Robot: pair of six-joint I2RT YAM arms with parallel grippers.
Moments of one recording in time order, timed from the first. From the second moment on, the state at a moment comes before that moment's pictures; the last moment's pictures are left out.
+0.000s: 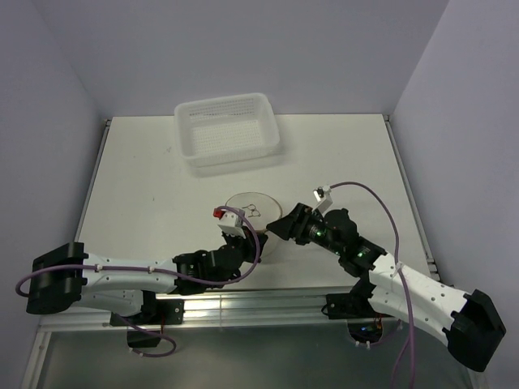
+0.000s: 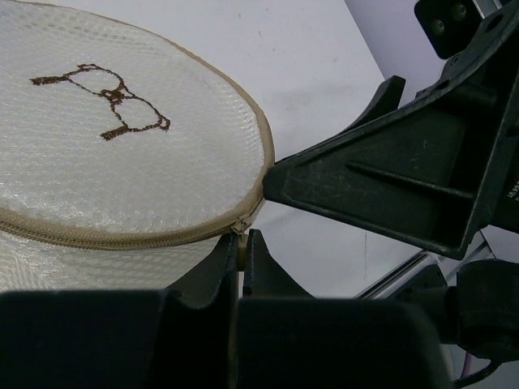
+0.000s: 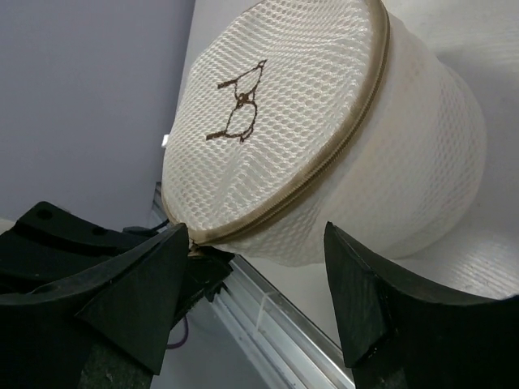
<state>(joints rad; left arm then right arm) -1.38 1.20 0.55 0.34 -0.75 -0.80 0.73 0.76 0.33 0.13 -0.12 0.99</state>
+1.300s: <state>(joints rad) -1.27 1.04 0.45 0.20 -0.70 -0.79 0.71 0.87 0.43 0.12 -0.16 0.88</state>
